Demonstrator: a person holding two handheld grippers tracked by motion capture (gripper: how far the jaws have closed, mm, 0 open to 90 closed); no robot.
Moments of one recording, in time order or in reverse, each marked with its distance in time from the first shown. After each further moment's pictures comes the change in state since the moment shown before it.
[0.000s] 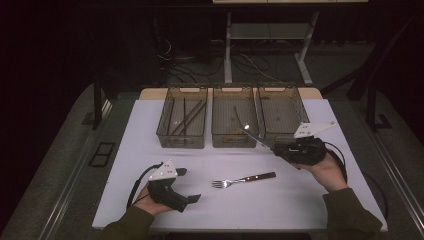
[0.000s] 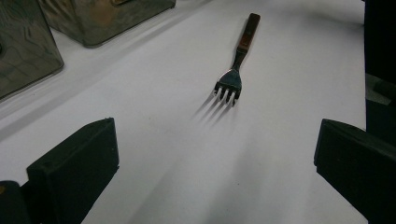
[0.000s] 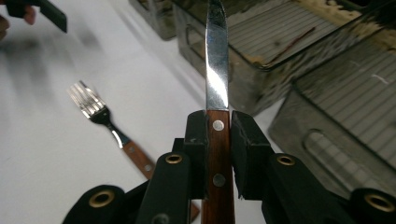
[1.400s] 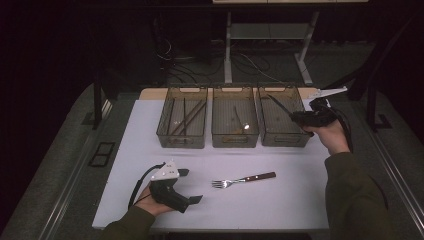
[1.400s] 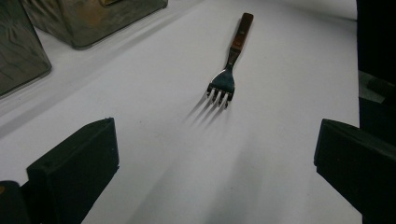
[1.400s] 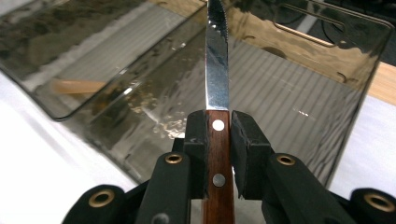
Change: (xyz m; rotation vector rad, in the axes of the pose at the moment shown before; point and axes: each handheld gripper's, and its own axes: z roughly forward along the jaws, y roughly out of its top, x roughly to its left) left arm -0.002 0.001 0.003 0.005 -0.022 0.003; right arm -0.110 0.025 0.003 0.029 -0.245 0.222
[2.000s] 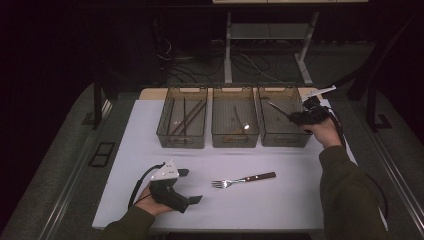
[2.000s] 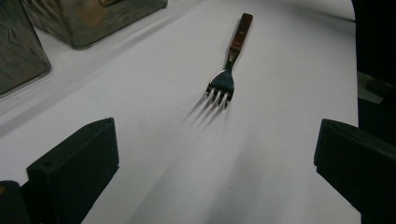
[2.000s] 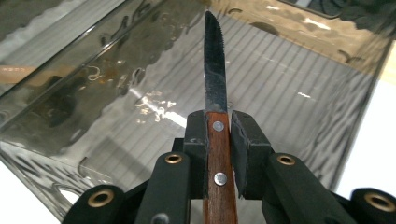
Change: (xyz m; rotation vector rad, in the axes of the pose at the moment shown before) left arm 0.001 0.000 0.000 -0.002 -0.004 -0.003; right arm -0.021 -0.002 0.037 0.079 -0.025 0.015
